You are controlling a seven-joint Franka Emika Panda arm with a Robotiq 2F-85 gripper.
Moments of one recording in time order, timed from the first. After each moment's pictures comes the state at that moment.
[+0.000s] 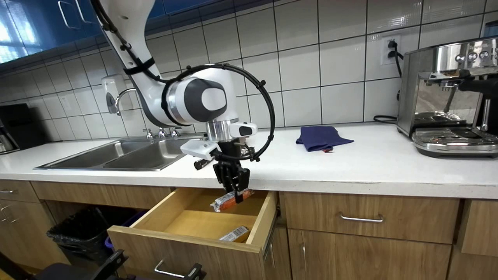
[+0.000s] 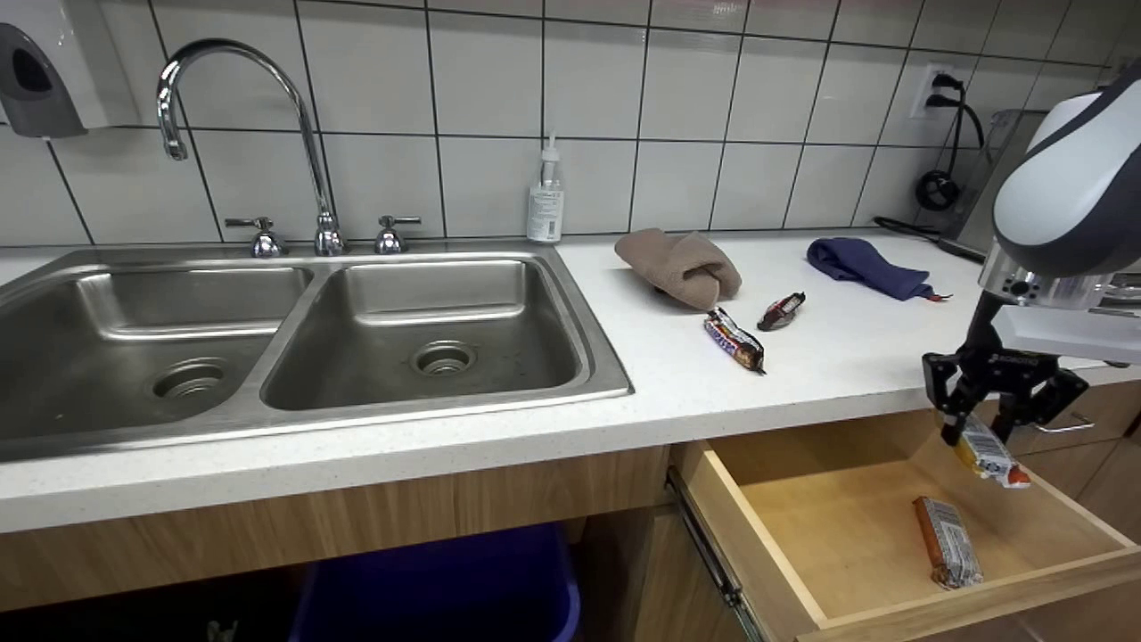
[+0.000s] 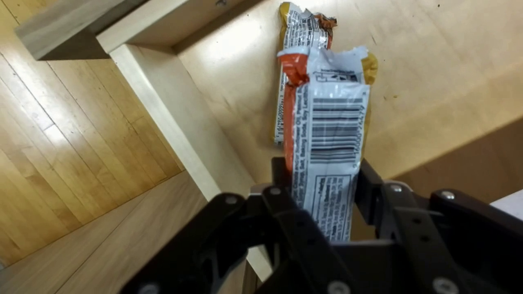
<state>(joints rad) -0.04 0.28 -0.17 -2.49 0.01 2.71 0.23</state>
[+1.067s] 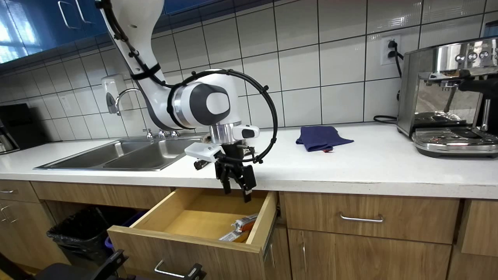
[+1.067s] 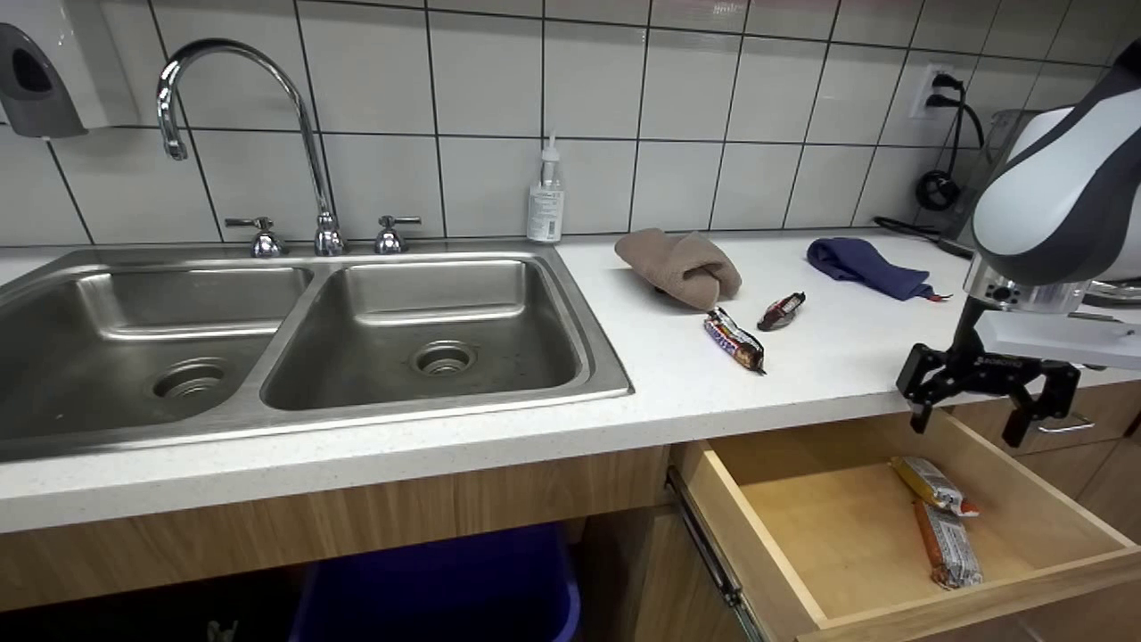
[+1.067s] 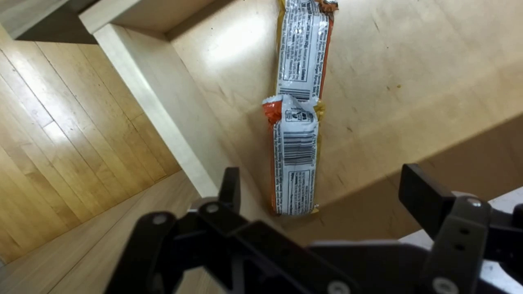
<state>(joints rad) -0.04 0.34 -0.17 -2.45 0.01 2.71 0.23</state>
